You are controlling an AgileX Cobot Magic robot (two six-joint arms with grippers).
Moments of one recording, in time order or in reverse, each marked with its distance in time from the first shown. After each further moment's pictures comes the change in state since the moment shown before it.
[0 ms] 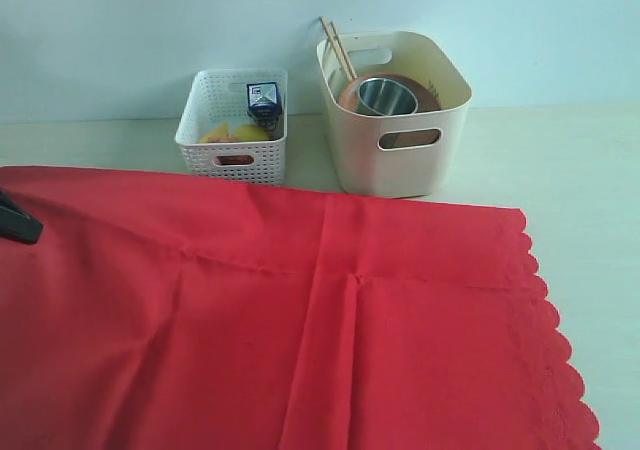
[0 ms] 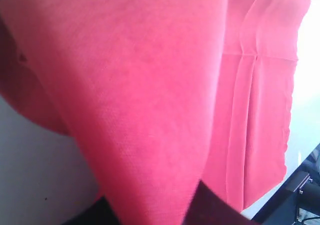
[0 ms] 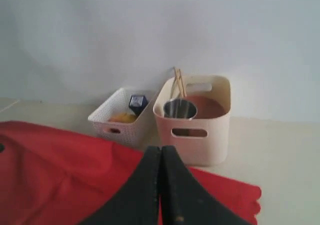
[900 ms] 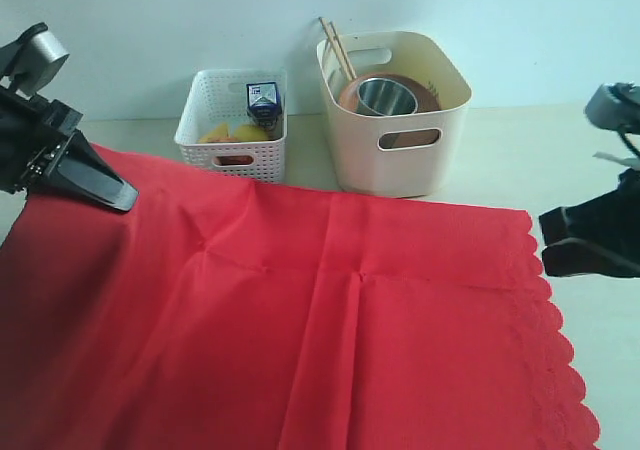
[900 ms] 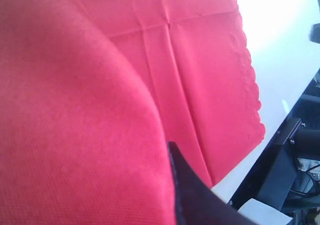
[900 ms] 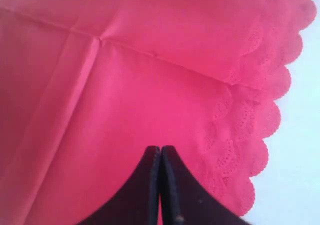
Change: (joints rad) left arm -0.323 -0.193 0.001 -0.036 -0.004 -0.001; right arm 0.061 1.033 -0.125 -0.057 0.013 -0.046
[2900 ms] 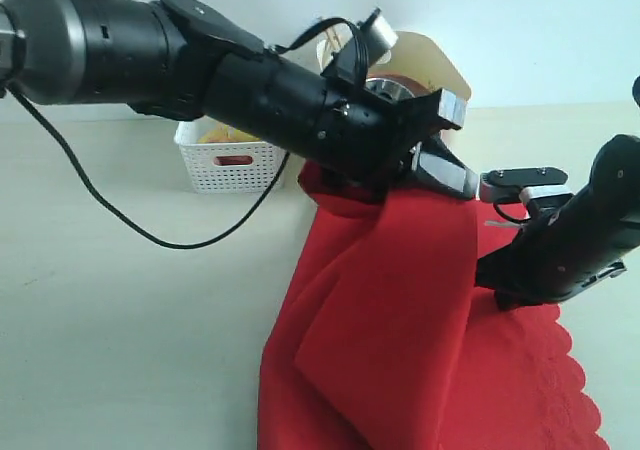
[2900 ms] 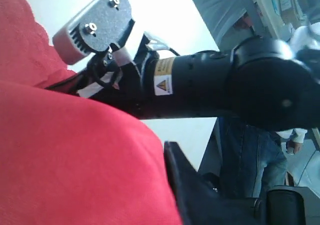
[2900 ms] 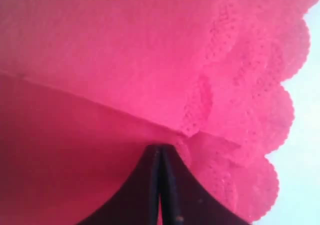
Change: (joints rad) left arm -0.668 0.300 -0.318 -0.409 -0.366 -0.076; right arm 0.152 0.523 -0.122 -0.353 -0.352 0.350
